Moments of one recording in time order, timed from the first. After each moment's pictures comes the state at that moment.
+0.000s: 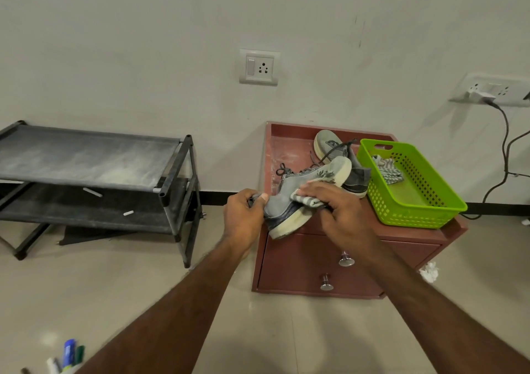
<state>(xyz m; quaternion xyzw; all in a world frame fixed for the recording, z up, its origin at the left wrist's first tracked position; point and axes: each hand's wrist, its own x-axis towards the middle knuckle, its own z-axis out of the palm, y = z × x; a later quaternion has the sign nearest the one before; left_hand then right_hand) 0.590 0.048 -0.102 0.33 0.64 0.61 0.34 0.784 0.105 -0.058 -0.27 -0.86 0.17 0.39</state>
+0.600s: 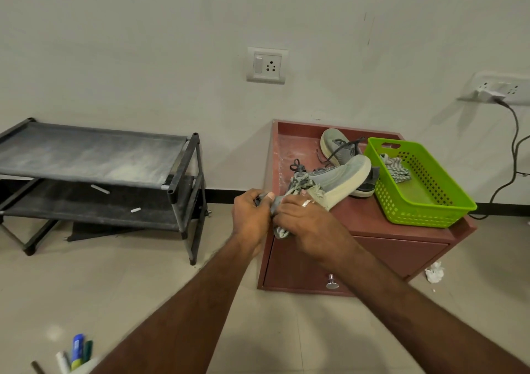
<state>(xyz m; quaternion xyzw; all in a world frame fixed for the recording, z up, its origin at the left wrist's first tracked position) 0.591 0.047 -0.105 0.29 0.63 0.63 0.35 0.734 0.072 -0.069 -0.14 -0.97 -0.03 0.20</state>
